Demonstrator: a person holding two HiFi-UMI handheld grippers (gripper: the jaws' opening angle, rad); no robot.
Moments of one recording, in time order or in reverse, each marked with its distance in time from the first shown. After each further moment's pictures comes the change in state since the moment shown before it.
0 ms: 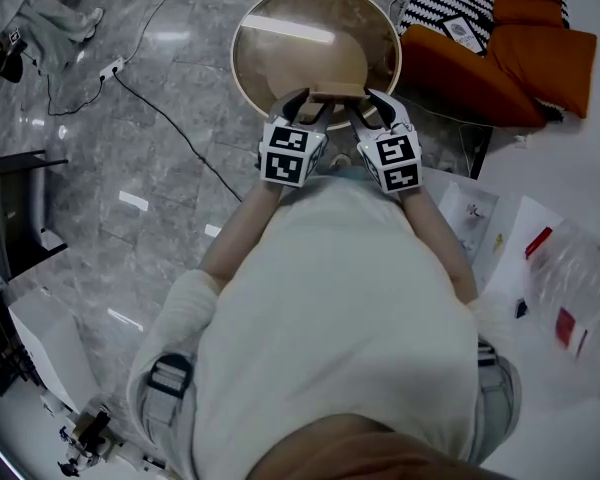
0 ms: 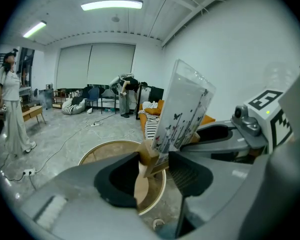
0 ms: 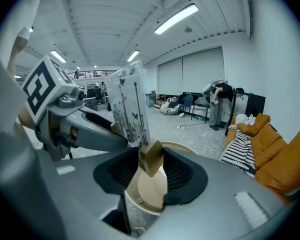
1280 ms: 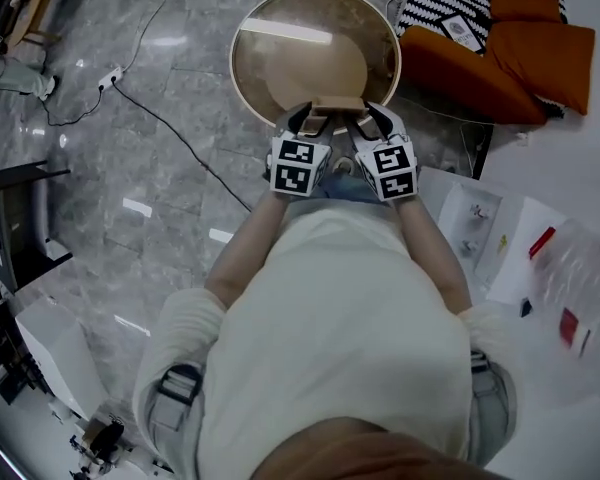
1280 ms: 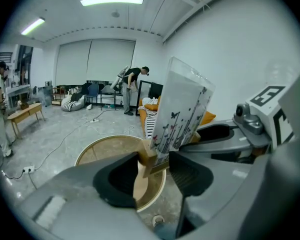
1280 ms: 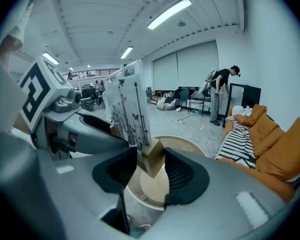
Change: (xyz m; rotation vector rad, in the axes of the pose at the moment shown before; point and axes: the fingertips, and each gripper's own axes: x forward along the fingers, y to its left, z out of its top) left arm 0.016 0.000 -0.024 0.001 0.028 -0.003; right arm 0.010 0.003 -0.029 0.073 0.046 -0.027
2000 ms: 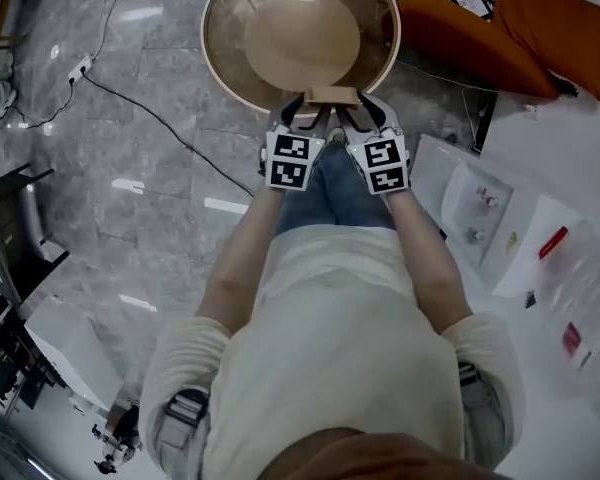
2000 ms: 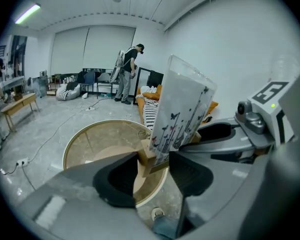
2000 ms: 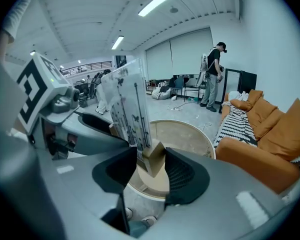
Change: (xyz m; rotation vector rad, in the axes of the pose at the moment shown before) left arm 0.068 0.020 -0.082 -0.019 0.130 -0.052; right arm 0.060 -0.014 -0.082 0.072 0.108 -0.035
